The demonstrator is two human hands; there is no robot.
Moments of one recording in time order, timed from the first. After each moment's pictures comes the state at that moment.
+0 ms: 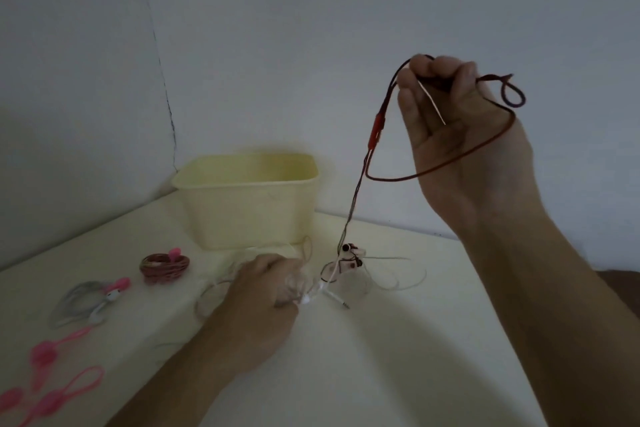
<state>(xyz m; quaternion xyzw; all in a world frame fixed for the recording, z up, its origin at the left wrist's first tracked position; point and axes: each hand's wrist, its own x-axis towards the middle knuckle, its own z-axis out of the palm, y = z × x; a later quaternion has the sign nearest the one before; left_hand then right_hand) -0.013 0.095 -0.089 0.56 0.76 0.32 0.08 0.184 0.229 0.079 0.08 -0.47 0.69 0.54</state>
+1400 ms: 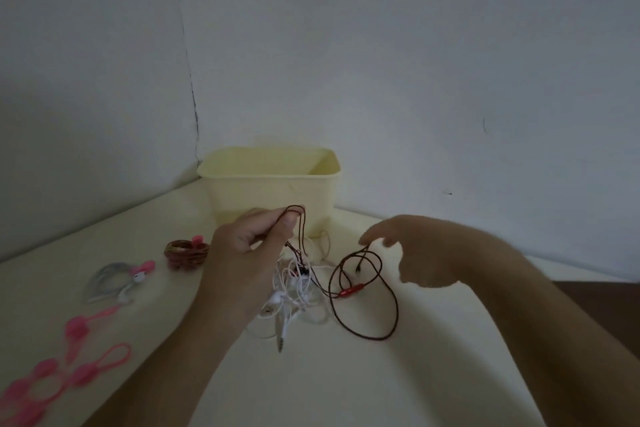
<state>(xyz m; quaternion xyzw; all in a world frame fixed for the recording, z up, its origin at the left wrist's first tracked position) -0.009 0.079 -0.042 0.43 0.60 0.67 0.04 0.168 0.232 0.021 -0.35 -0.93 0.13 -0.04</state>
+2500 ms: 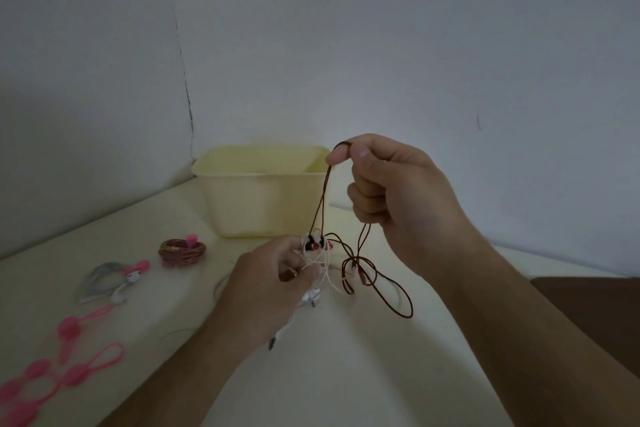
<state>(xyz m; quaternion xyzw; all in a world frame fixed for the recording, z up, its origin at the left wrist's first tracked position) 0.001 0.085 -0.067 0.46 0.71 0.51 0.13 0.144 0.198 0.036 -0.10 -0.67 0.63 0.38</state>
